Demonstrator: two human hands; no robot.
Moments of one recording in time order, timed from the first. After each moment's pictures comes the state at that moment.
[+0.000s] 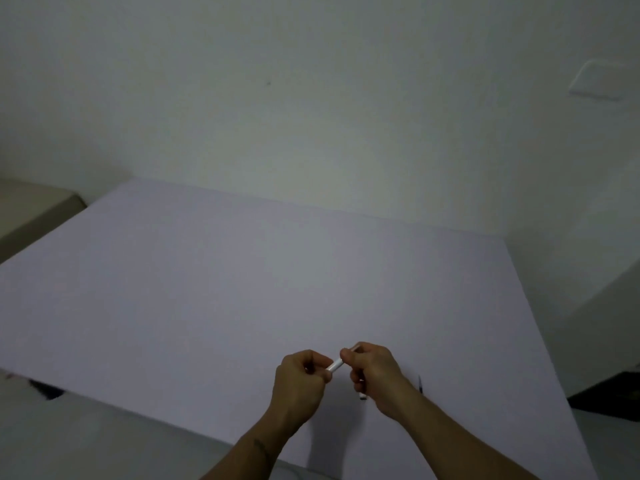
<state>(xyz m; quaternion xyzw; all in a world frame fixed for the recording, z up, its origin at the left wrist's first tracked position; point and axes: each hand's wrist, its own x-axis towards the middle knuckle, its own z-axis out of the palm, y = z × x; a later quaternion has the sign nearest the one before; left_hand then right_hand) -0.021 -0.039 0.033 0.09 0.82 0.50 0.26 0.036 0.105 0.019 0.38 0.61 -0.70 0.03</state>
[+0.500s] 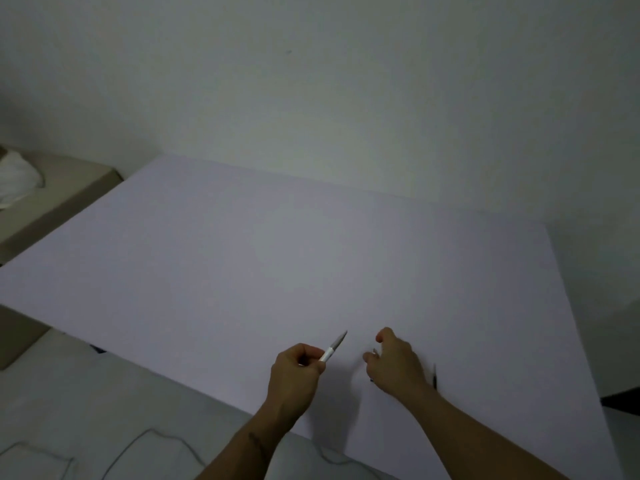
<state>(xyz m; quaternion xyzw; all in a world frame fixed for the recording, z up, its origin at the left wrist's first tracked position) -0.011 -0.060 0.024 -0.01 0.82 0.51 0.24 0.041 0.123 -0.027 0.35 0.87 -0.35 0.06</state>
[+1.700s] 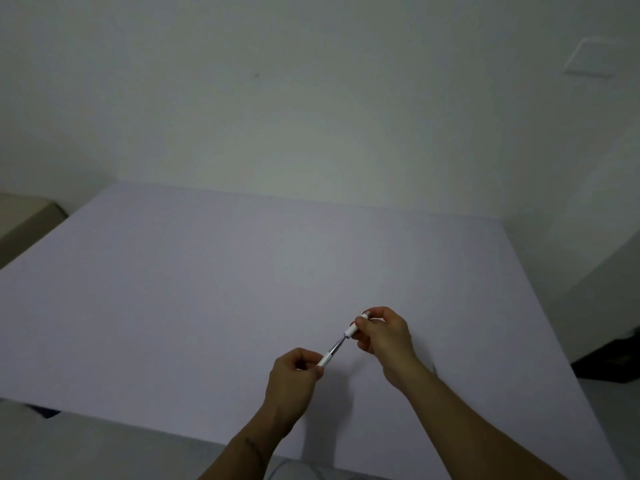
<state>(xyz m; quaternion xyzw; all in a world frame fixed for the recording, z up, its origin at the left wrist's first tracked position) -0.058 -0.074 0.030 0.07 0.80 0.52 0.30 -0.006 0.094 0.036 0.43 0.55 -0.70 -0.17</state>
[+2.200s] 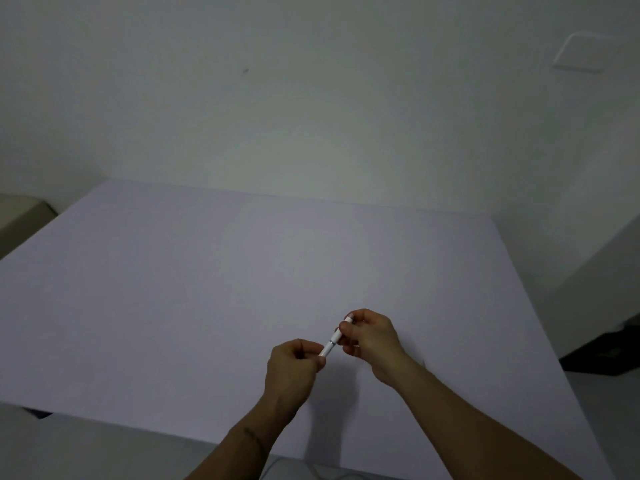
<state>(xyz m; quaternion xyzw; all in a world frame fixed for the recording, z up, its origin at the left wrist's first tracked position) -0.052 -0.051 0.041 0.05 0.80 0.53 0.28 0.003 0.097 0.045 0.40 0.56 -0.72 -0.09</state>
